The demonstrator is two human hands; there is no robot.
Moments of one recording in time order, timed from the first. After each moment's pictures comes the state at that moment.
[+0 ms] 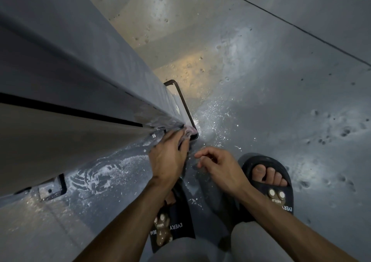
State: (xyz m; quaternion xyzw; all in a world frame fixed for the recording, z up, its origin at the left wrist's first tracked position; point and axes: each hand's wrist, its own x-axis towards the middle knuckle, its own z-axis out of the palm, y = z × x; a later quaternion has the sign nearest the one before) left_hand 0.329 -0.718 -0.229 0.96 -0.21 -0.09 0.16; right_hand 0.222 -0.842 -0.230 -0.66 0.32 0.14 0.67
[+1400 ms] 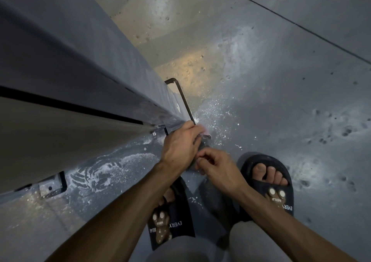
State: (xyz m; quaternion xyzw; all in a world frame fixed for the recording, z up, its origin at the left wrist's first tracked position) left_hand 0.341 -0.746 -0.223 0.90 -0.34 -0.22 0.16; right_hand 0.222 -0.837 -0.228 -0.69 0.29 0.14 0.65
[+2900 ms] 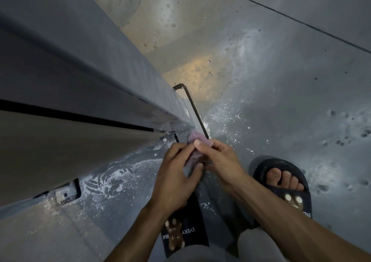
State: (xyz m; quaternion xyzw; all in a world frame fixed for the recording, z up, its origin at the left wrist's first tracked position) left_hand 0.310 -0.691 -0.181 0.88 -0.25 -0.26 0.30; right_hand 0.261 -0.823 -0.219 -0.34 0.42 0.07 0.84
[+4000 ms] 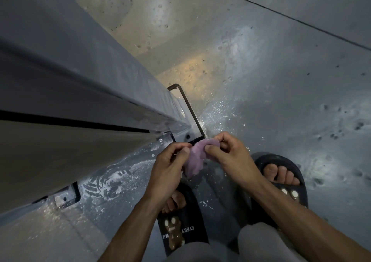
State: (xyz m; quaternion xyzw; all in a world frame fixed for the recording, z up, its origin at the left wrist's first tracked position) left_hand 0.324 -0.697 -0.177 0.82 0.00 -0.37 0.44; right_hand 0.237 -0.853 -0.219 -0.58 0.34 0.04 0.74
